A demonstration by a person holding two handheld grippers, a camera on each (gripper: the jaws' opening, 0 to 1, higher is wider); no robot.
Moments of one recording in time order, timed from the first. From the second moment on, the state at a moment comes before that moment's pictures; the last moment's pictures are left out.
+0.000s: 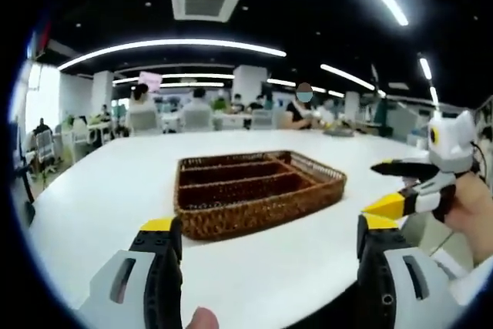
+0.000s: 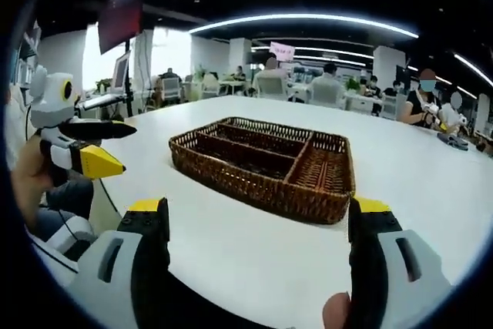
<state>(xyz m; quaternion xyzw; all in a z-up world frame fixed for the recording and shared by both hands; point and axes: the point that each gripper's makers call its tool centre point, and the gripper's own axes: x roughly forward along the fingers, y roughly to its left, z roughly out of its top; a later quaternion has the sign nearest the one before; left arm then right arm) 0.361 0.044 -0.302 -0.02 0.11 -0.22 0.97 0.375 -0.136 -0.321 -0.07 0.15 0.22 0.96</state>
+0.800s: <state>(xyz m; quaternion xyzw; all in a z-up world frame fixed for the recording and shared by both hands) 0.361 0.035 -0.311 -0.02 0.16 -0.23 0.96 0.371 -0.138 -0.311 -0.09 0.15 0.22 0.96</state>
